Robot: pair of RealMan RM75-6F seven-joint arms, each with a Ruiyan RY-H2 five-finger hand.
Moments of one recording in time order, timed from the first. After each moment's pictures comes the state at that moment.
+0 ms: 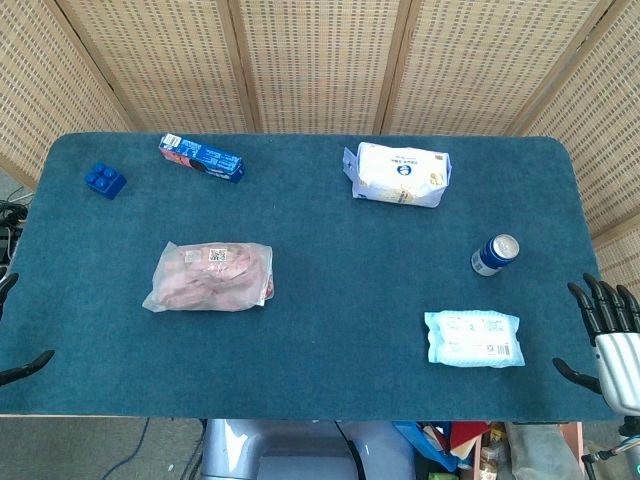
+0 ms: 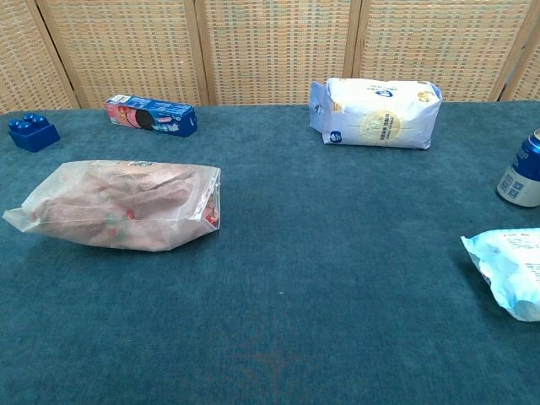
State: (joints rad) left arm -0.07 -1.01 0.04 -1.71 1.52 1.65 -0.10; right arm 0.05 -0.97 0.06 -1.74 -1.59 1.58 -0.05
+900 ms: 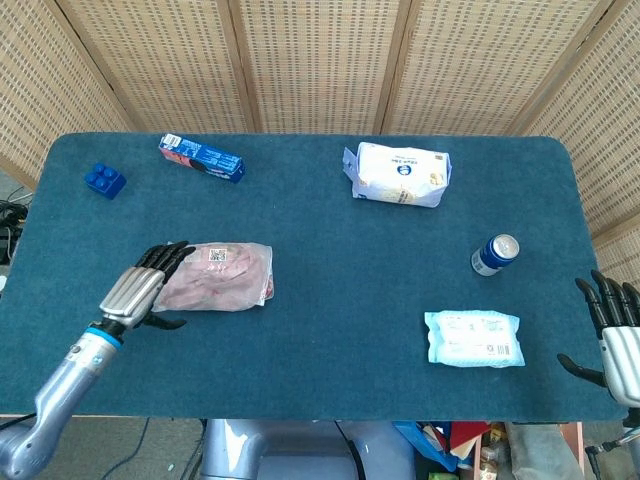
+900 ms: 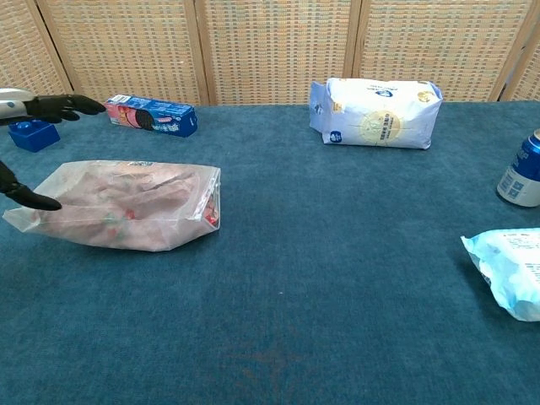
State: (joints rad) left arm -0.55 -1.17 -0.14 -1.79 1.18 0.96 0.13; right arm 0.06 -0.97 0.08 -1.71 -1.51 1.53 0.00
